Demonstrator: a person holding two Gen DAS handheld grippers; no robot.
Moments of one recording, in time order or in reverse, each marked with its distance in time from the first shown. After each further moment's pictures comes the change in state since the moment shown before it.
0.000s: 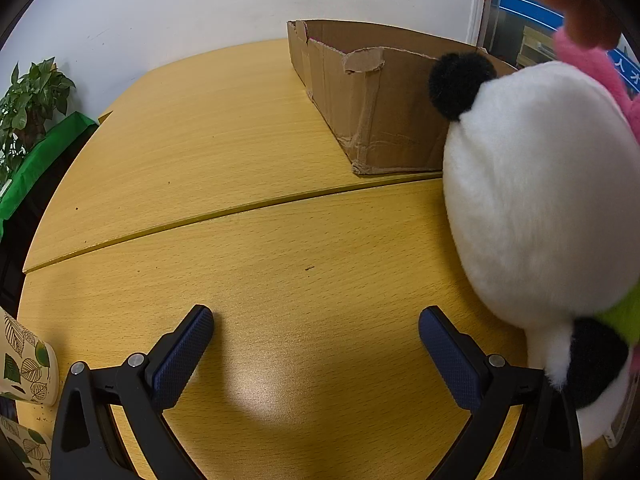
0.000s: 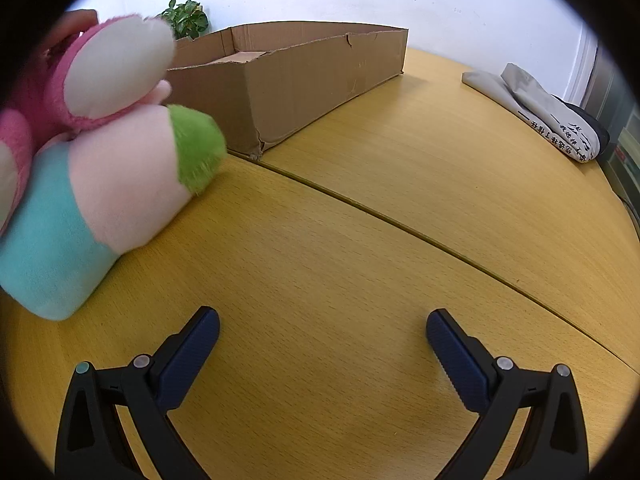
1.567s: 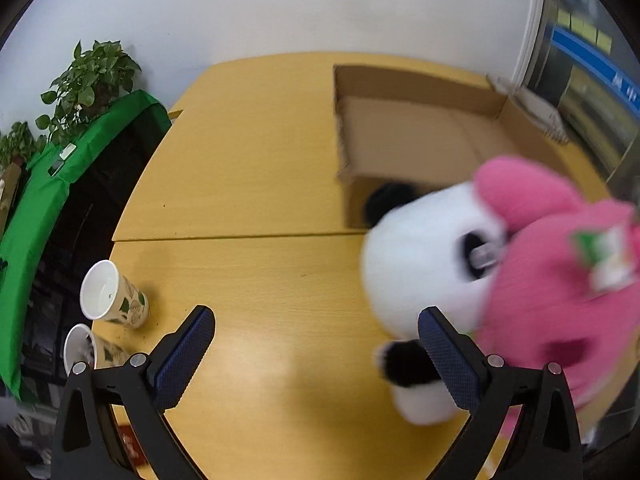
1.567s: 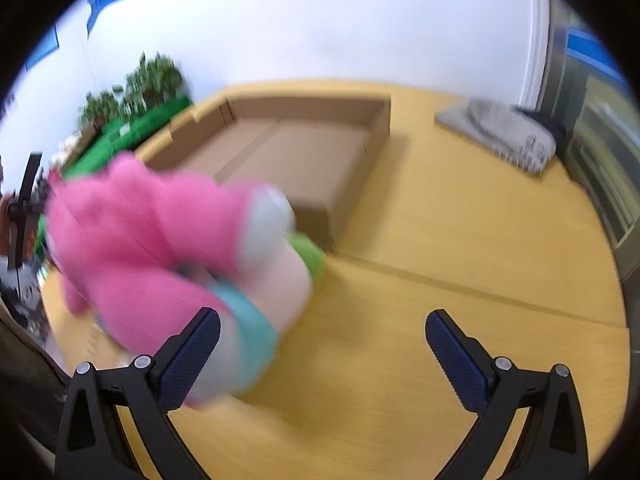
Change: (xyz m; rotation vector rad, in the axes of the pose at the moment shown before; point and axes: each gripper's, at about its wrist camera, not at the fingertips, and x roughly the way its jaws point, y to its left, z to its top) left arm -0.158 -0.032 0.066 -0.201 0.054 0.137; right arm -0.158 0.083 0.077 0.209 -0.120 -0.025
